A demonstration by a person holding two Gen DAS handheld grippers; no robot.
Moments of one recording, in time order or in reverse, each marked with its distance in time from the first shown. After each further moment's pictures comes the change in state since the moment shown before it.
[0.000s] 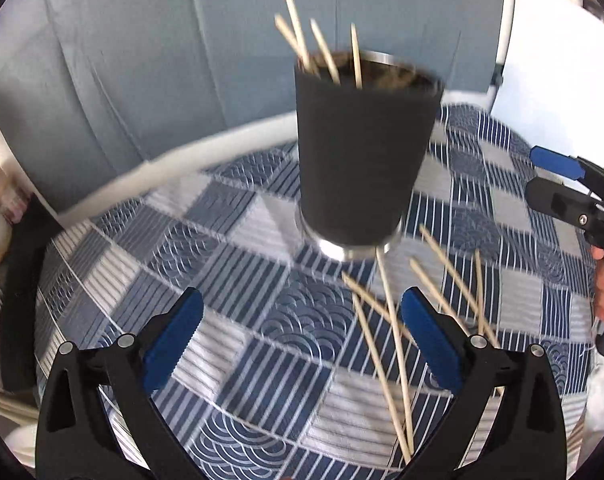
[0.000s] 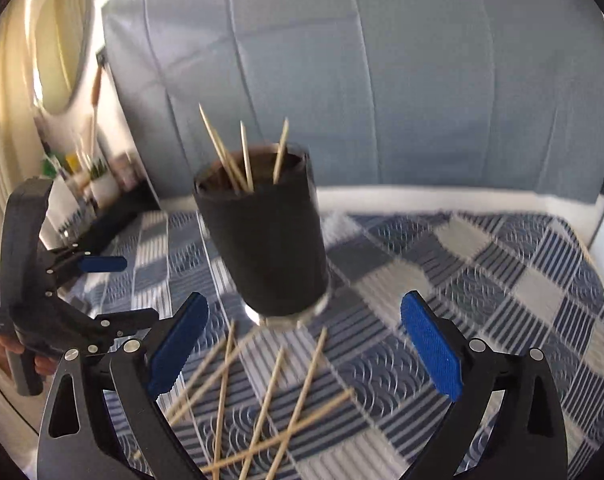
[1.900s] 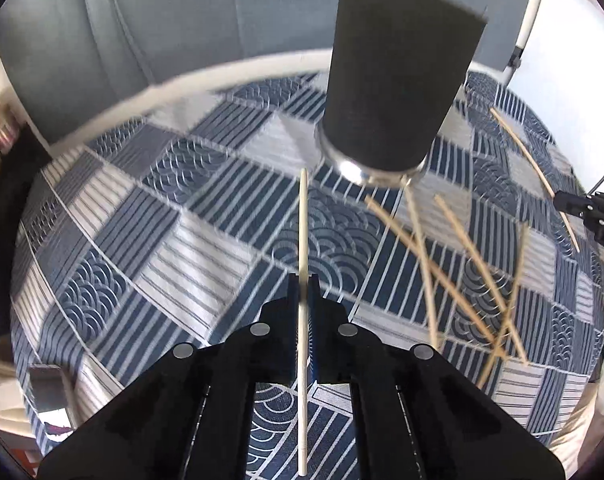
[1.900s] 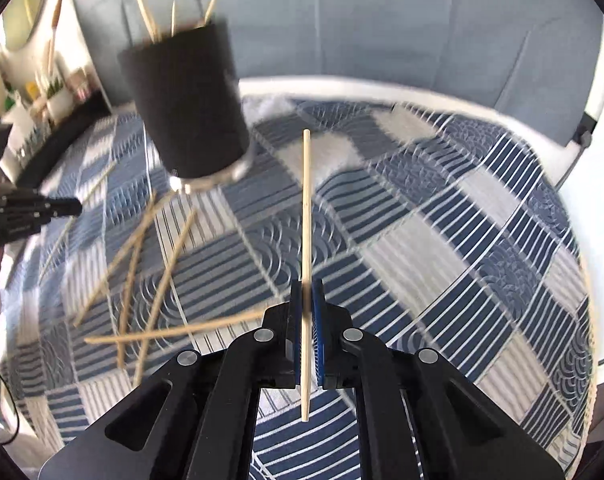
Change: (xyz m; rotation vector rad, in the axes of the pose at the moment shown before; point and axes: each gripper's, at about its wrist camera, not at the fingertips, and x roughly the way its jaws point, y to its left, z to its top) left arm 0.013 0.023 -0.031 -0.088 0.132 -0.037; right arm -0.009 -0.054 -0.057 -0.028 0.261 -0.134
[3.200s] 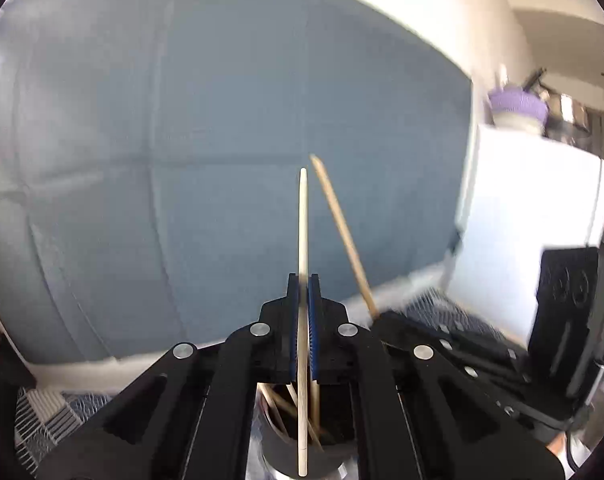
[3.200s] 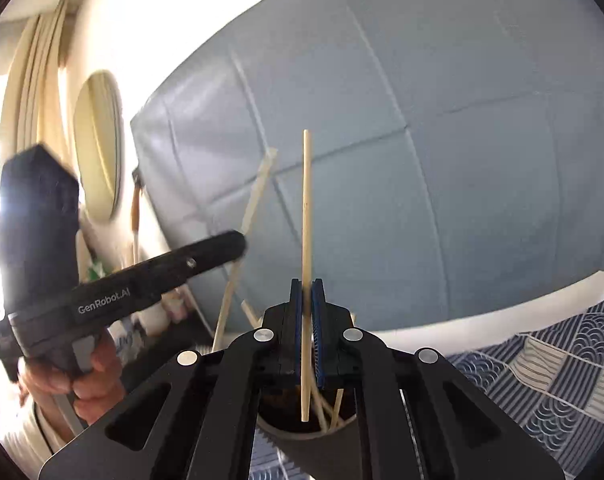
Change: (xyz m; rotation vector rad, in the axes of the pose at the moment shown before) left arm -0.095 -0.039 0.168 0.056 -0.752 -0.151; right arm -0.014 0.059 0.163 0.133 -0.704 0.386
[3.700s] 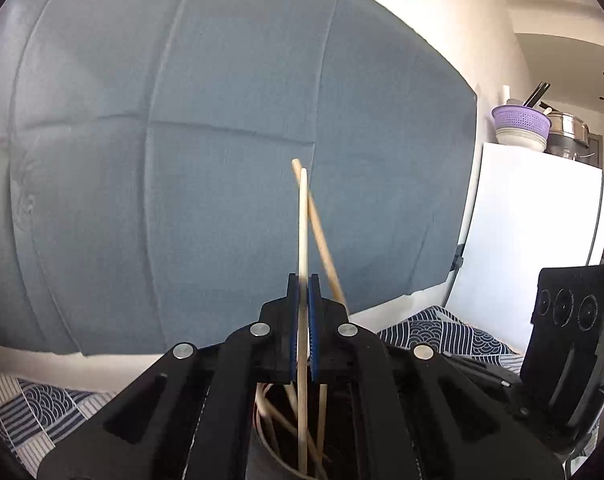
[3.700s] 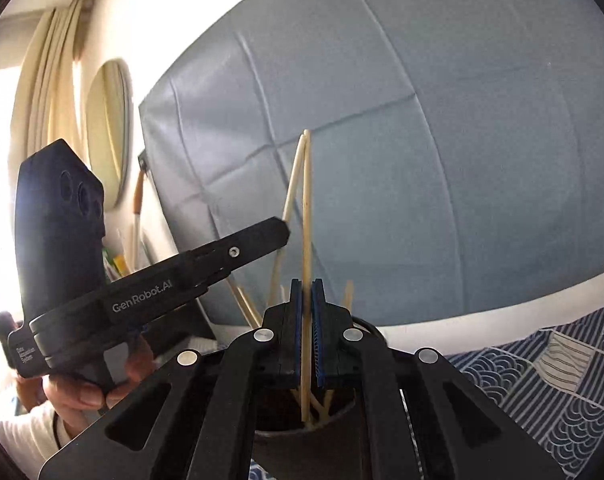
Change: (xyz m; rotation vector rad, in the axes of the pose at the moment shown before) left arm 0.037 0.014 -0.046 -0.066 -0.039 -0.035; right arm 0.028 -0.018 -0.033 -0.056 0.017 0.039
